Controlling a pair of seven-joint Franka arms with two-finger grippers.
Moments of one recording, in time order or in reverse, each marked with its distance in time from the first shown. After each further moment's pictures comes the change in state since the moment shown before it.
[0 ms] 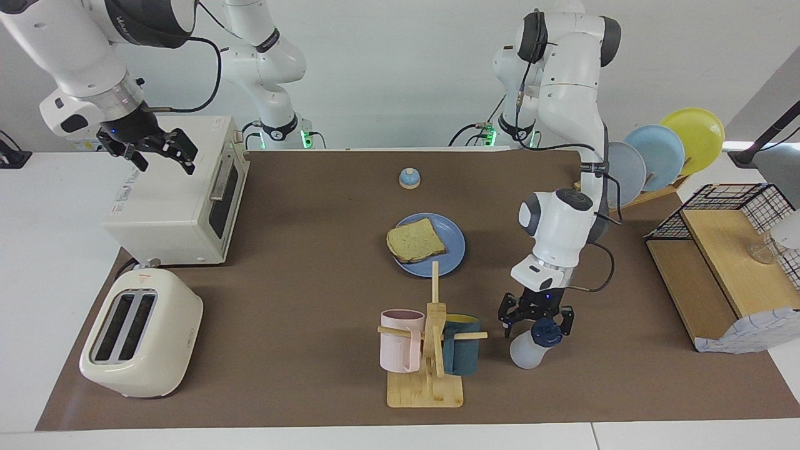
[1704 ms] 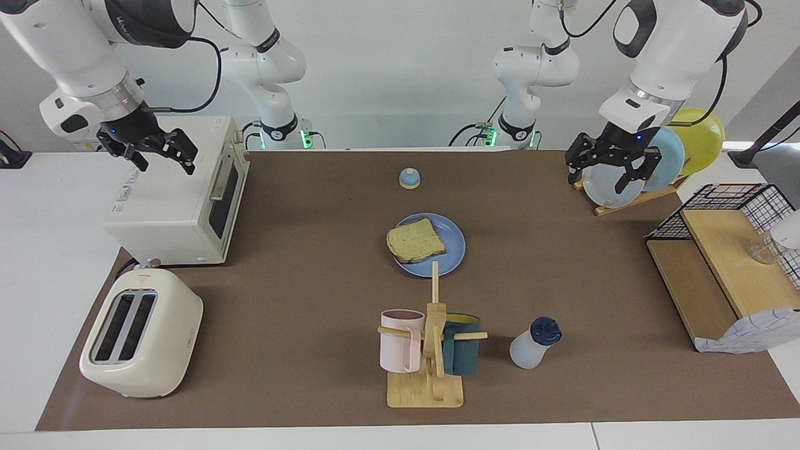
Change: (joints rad) left arm 0.131 -0.669 0.036 0.024 0.110 -1.116 -0.055; right arm 0.000 0.000 0.000 0.000 0.000 0.000 0.000
